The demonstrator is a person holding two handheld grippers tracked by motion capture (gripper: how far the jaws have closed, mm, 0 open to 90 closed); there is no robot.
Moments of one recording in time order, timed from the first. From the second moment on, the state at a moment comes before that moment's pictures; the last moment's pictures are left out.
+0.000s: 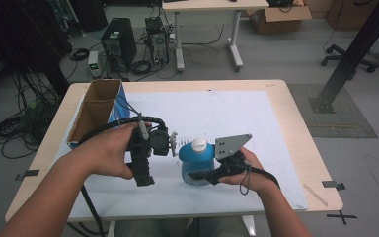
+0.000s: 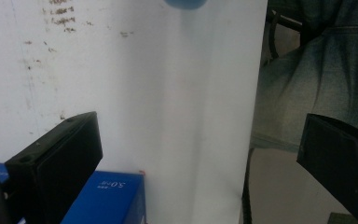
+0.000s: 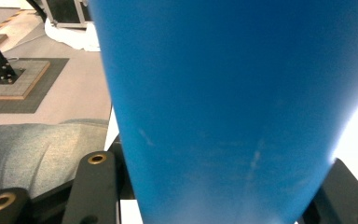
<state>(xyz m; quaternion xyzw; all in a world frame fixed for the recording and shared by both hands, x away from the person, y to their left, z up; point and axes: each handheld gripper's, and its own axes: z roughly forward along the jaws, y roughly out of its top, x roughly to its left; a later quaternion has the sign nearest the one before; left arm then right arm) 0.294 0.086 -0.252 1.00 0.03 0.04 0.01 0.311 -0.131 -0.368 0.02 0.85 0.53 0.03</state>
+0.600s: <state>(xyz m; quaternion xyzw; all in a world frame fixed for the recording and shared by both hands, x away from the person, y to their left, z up) 0.296 0.076 -0.248 1.00 0.02 0.04 0.01 0.309 -0.094 -0.384 -0.01 0.85 0.53 0.02</state>
